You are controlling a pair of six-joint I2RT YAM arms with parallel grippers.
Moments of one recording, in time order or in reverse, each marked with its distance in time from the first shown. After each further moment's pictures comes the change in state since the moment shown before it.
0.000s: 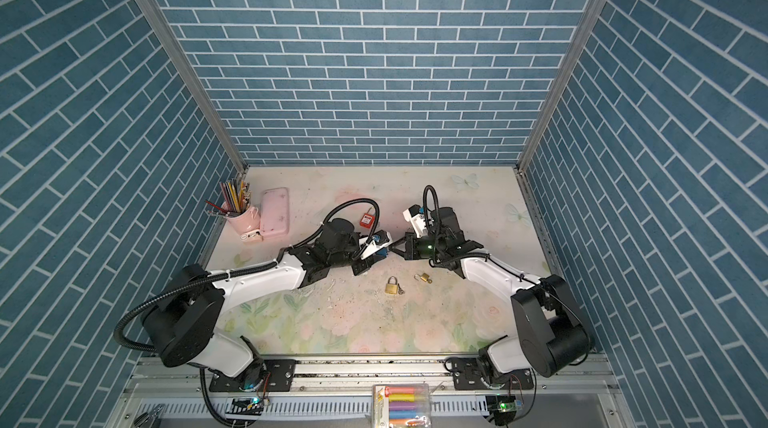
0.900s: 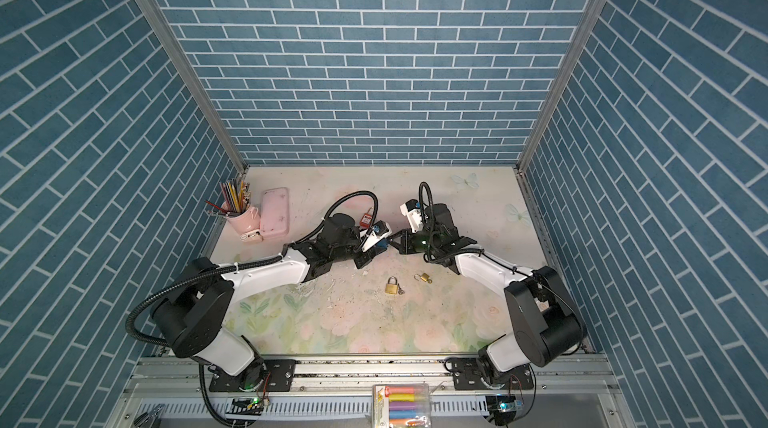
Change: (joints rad) left arm 0.025 0.037 0.004 0.102 -0.019 -0.083; right arm 0.030 0.030 0.060 0.011 0.122 -0.029
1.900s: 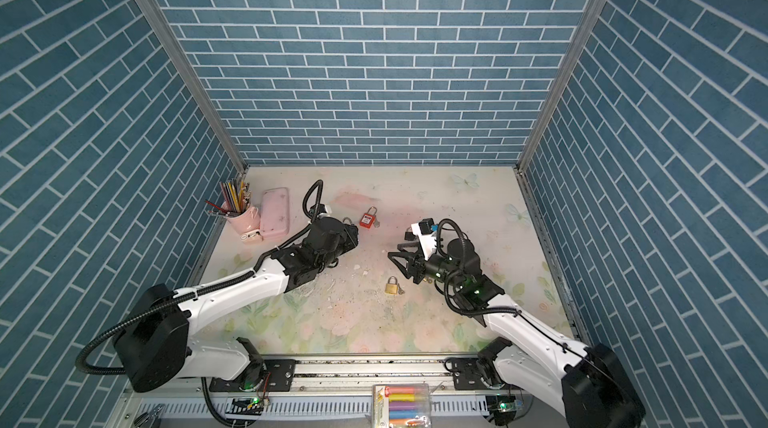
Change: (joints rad) left arm -0.015 -0.200 -0.019 -0.288 -0.541 -1.440; right arm 0.108 -0.431 -0.372 0.340 0.120 -0.101
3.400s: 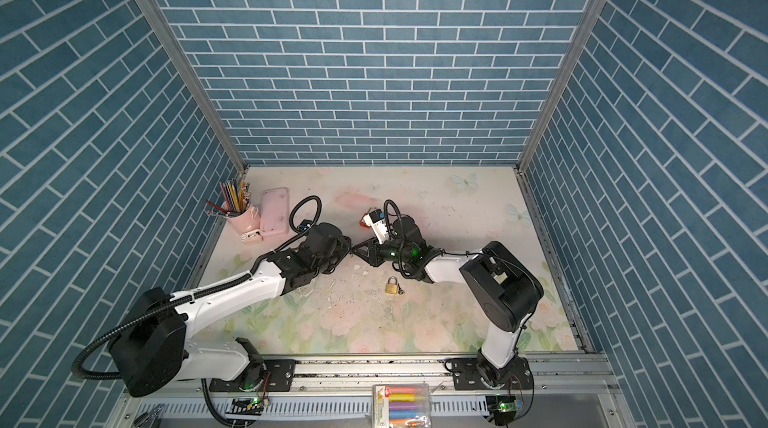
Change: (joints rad) left arm 0.018 -0.029 -0.045 -0.092 0.039 -0.285; right arm 0.109 0.721 0.367 0.196 -0.125 0.116
